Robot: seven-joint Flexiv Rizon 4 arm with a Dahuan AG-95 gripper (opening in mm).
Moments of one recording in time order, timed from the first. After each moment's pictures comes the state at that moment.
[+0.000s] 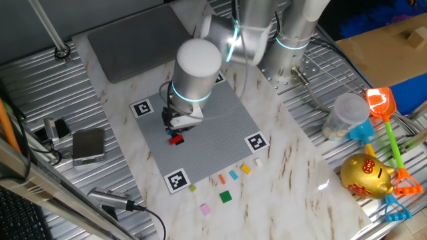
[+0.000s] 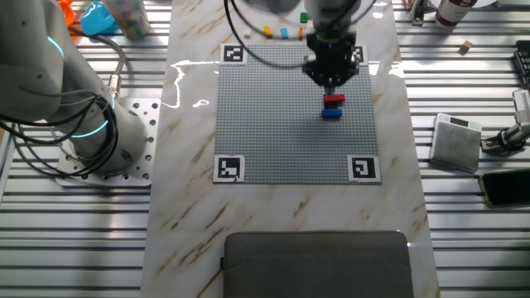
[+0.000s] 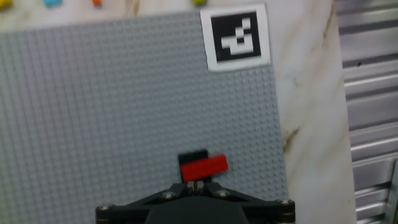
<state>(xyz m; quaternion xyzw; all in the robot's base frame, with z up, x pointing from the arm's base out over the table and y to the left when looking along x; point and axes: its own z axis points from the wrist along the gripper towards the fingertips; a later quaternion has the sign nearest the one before) 0.513 0.097 0.047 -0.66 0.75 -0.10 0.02</state>
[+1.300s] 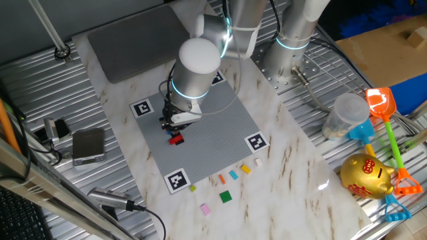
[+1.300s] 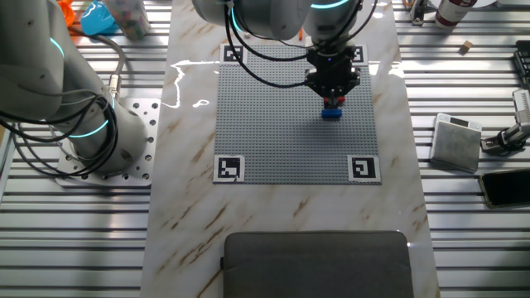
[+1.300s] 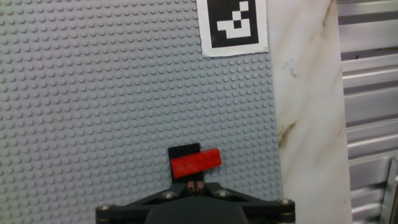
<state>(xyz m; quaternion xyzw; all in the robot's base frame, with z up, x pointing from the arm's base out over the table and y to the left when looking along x) 0.521 0.091 0.030 -0.66 0.74 -0.11 0.03</state>
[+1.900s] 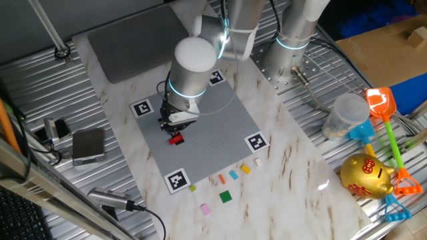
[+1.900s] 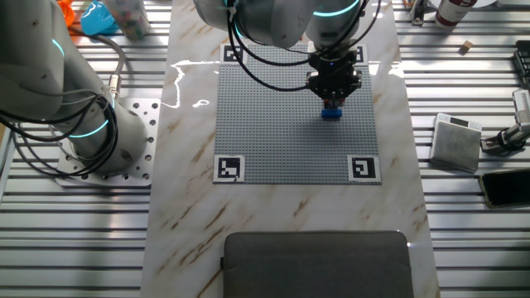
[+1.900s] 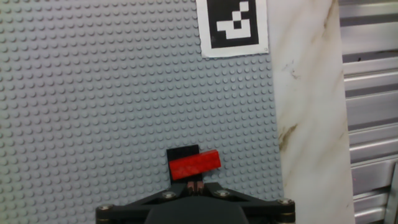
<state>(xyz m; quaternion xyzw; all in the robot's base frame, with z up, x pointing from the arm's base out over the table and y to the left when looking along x) 0.521 0.090 0.028 -0.66 0.74 -0.09 0.04</state>
